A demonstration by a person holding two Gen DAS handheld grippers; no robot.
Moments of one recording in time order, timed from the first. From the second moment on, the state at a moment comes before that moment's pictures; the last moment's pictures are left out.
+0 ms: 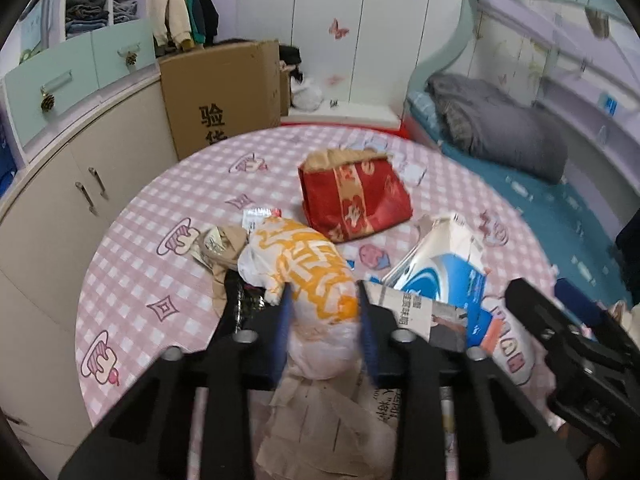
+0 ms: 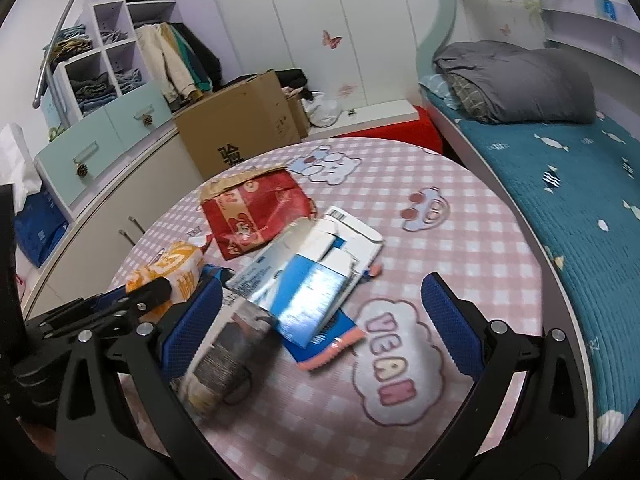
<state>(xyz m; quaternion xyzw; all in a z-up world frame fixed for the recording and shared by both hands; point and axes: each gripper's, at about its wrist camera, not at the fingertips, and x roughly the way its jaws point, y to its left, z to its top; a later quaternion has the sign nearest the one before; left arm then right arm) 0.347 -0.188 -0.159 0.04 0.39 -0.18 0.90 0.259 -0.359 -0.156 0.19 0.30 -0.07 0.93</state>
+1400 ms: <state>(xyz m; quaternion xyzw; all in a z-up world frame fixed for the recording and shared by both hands) 0.433 -0.092 -0.143 -0.02 0.33 -0.11 0.94 0.471 -0.287 -0.172 0.07 0.45 -0.05 0.89</state>
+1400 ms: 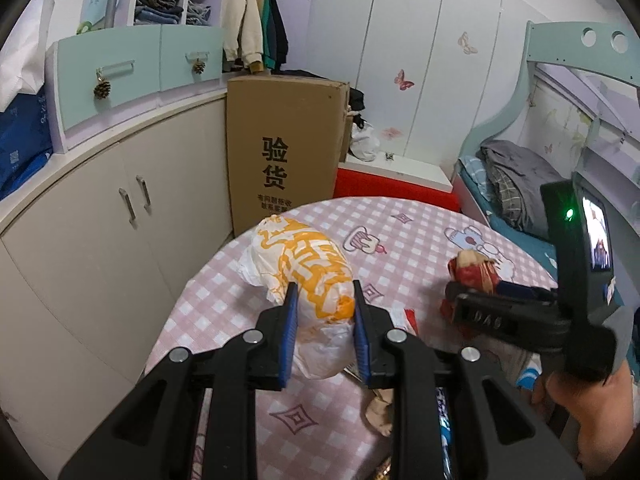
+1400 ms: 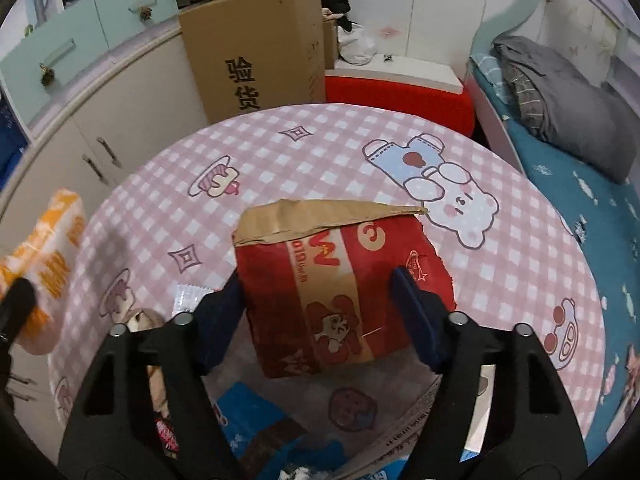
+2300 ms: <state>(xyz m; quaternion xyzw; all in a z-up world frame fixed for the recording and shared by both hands) 0.295 0.077 -0.093 -0.10 0.30 -0.03 0.95 0.330 -0.095 -0.057 0.05 0.33 0.21 0.92</state>
